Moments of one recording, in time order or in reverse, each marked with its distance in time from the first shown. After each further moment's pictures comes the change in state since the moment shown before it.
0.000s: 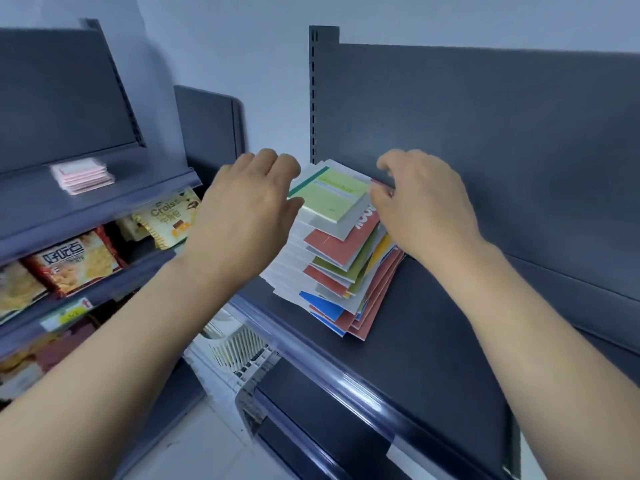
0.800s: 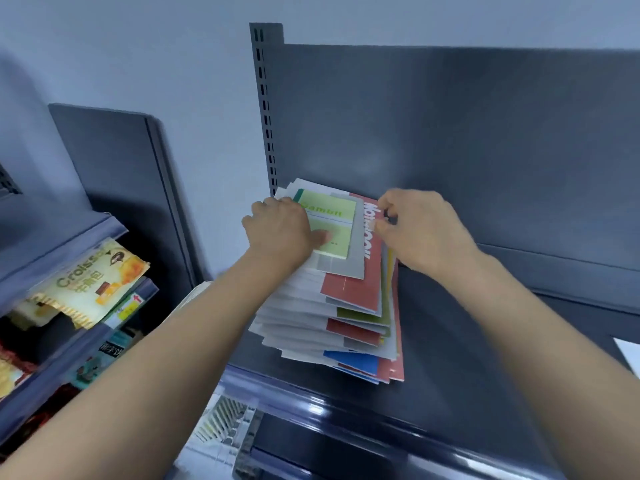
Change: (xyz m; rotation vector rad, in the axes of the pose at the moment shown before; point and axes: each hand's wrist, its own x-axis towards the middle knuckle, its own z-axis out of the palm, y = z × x) left_hand 0.083 -0.049 0.141 -0.079 -0.601 -0.241; right_hand 0.050 -0.008 0.066 -0.025 -0.173 0.394
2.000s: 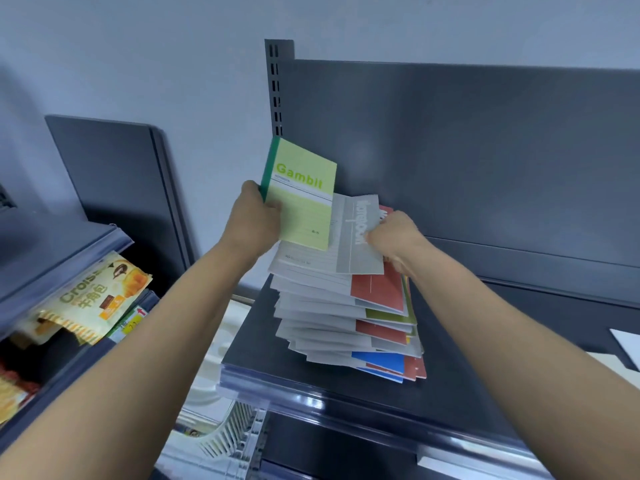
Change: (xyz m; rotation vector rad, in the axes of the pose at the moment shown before) left_hand 0.013 -0.070 -0.020 -0.989 0.059 -0.045; right_hand 0.040 -0.024 0.062 0.744 -0.100 0.524
